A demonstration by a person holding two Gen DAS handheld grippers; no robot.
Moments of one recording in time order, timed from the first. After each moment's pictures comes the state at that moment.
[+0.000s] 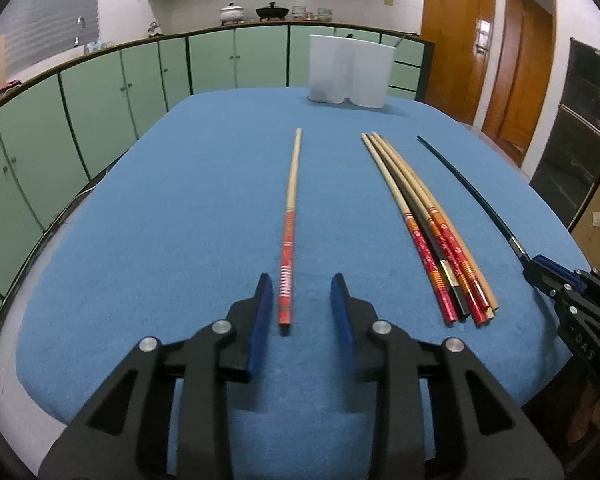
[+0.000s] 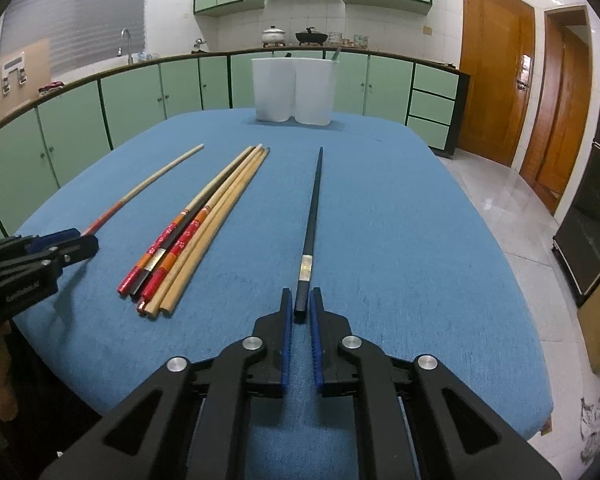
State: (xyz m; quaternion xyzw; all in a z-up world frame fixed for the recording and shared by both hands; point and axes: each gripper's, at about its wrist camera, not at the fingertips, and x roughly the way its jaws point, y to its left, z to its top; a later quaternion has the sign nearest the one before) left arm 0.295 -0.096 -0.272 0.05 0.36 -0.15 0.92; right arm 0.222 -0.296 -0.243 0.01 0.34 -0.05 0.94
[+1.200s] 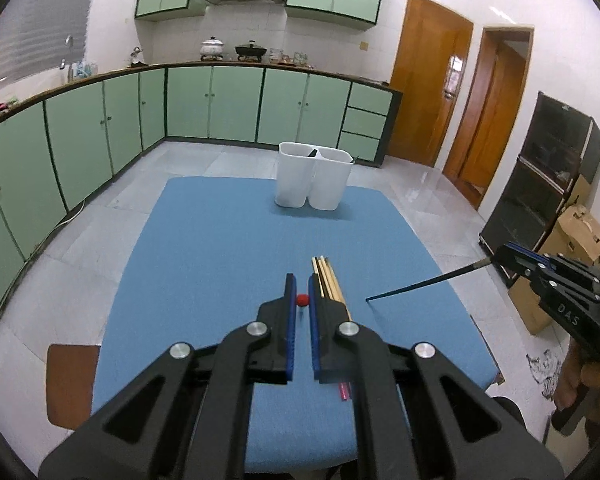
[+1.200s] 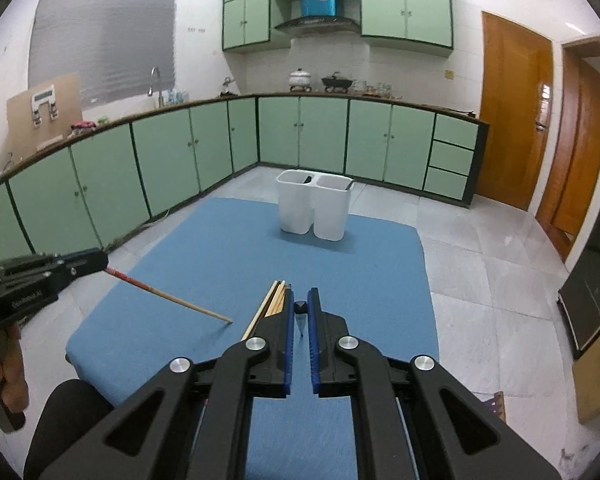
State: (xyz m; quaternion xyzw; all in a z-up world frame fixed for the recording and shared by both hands) left arm 0.292 -0.078 -0.105 0.00 0.32 -0.22 0.92; right arm 0.230 -0.306 -0.059 0.00 0.29 0.01 0.96
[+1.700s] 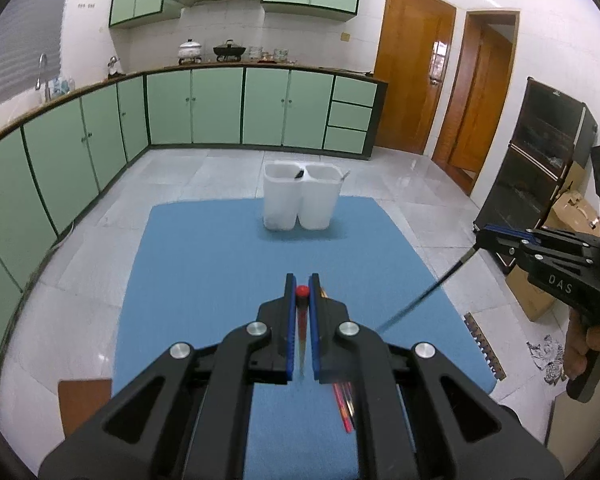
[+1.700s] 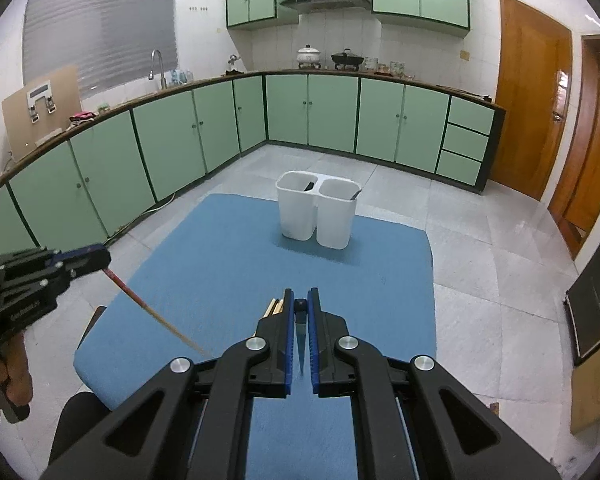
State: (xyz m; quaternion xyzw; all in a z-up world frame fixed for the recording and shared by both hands) left arm 0.340 -0.099 -0.065 0.03 0.32 -0.24 0.91; right arm 0.291 -0.325 -0.019 0.00 0.34 0.03 0.94
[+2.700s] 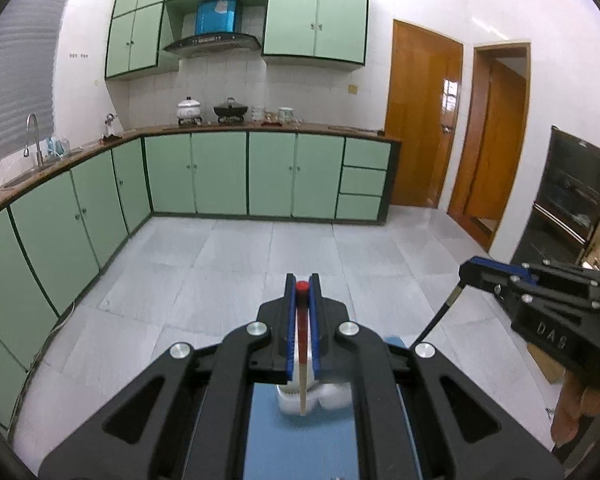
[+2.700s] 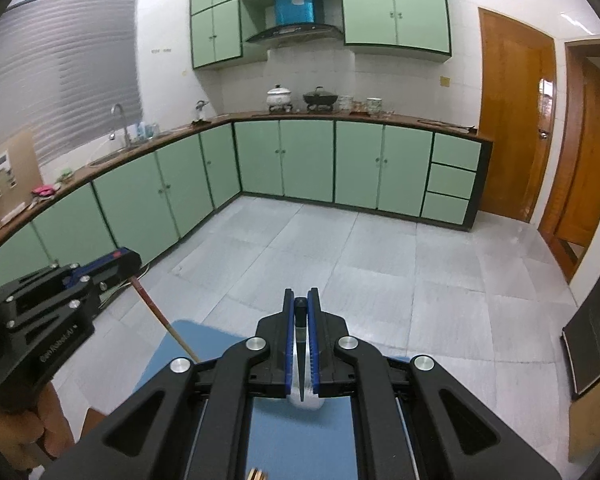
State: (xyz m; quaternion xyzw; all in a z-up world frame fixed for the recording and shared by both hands) left arm 0.562 -0.205 0.081 0.03 0.23 -0.22 0.95; right arm 0.515 -0.368 0.115 0.03 0.28 -0.02 0.96
